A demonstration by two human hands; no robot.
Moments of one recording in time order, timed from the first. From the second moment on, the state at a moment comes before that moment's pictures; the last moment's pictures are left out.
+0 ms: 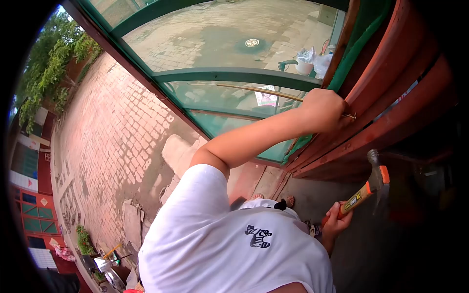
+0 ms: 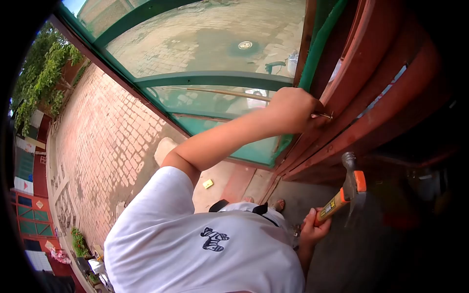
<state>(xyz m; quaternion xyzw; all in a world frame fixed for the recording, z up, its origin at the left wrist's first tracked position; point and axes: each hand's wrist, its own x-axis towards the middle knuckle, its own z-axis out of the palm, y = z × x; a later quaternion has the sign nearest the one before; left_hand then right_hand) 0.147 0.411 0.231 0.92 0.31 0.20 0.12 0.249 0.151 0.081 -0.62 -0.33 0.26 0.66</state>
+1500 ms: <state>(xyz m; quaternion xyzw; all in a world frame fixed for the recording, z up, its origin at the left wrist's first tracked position) 0.150 0.422 0.218 0.94 0.23 0.25 0.06 0.246 0.178 0.078 -0.67 -0.39 0.17 0.62</state>
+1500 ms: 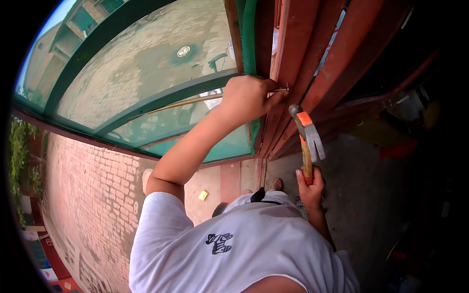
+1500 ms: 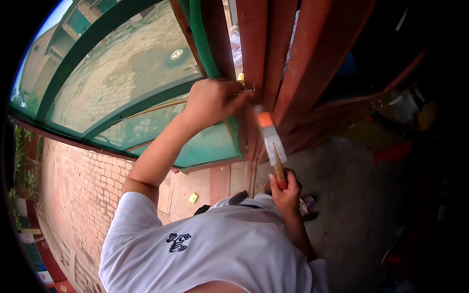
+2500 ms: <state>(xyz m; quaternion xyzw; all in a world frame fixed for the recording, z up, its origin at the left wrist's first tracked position) 0.155 0.422 0.211 0.93 0.22 0.28 0.02 0.266 0.271 0.090 -0.63 -0.46 0.00 0.63</state>
